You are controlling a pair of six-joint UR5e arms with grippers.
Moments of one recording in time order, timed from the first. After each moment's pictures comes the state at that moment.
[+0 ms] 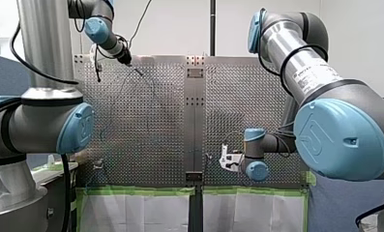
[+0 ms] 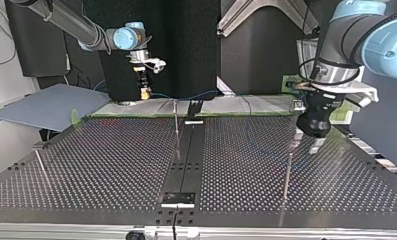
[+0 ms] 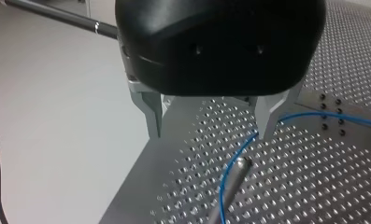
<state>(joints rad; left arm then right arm) 0.07 -1.38 -1.73 -3.29 -1.39 -1.86 2.02 -0.72 1.85 -1.11 1.54 1.65</state>
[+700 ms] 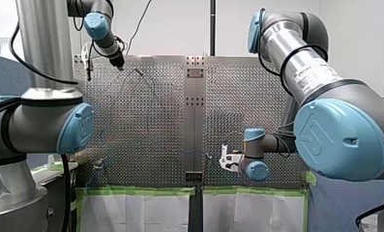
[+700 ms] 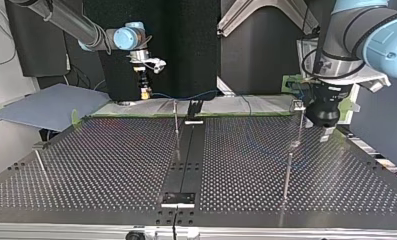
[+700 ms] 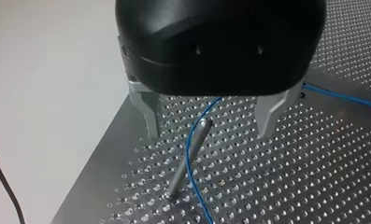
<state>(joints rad) 0.07 -1.36 -1.73 -3.42 -1.52 -1.82 2.02 -0.72 1.85 -1.11 1.54 1.65</state>
